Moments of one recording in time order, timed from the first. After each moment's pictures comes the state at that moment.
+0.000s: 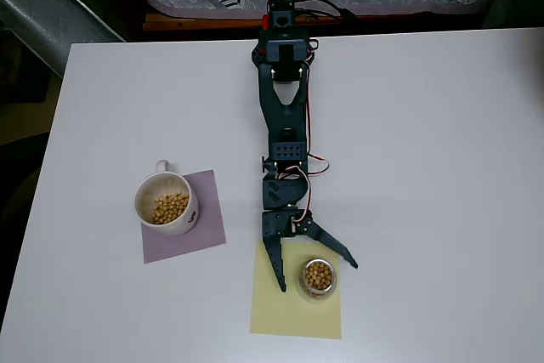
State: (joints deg) arm -1.4 43.1 101.5 -48.0 -80.0
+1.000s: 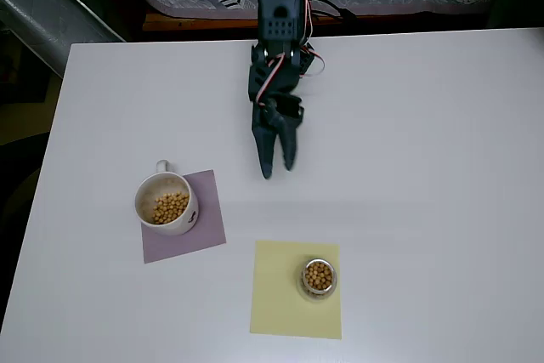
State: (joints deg) arm 4.1 140.0 161.9 -11.5 -26.5
